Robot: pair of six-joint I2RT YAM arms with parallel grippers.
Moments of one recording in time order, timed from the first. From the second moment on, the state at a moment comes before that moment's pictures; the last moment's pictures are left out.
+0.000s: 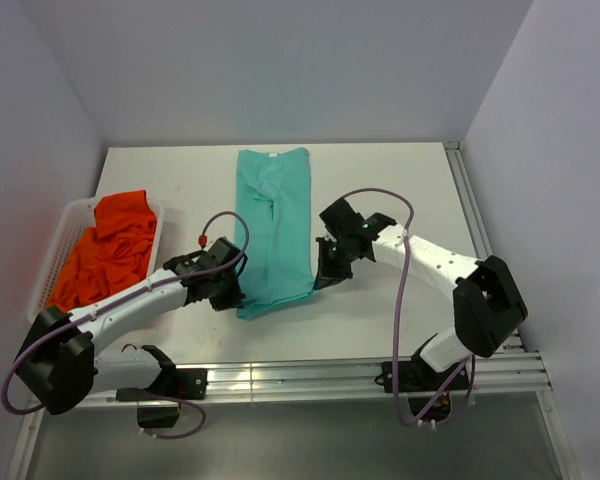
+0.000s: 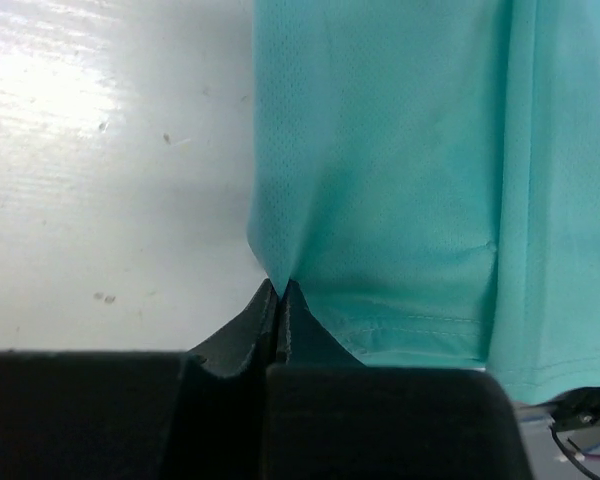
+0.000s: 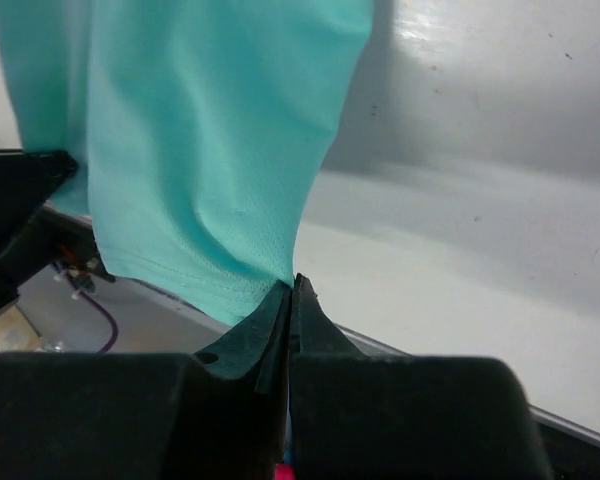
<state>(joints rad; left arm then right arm) -0.70 1.23 0.71 -0.64 -0.09 -0.97 0.65 1.51 1.04 -0.72 -0.28 0.70</state>
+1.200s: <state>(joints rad) -0.42 1.80 1.50 -0.86 0.12 -0.76 0.52 1.98 1.88 -1.07 -0.27 0.62</state>
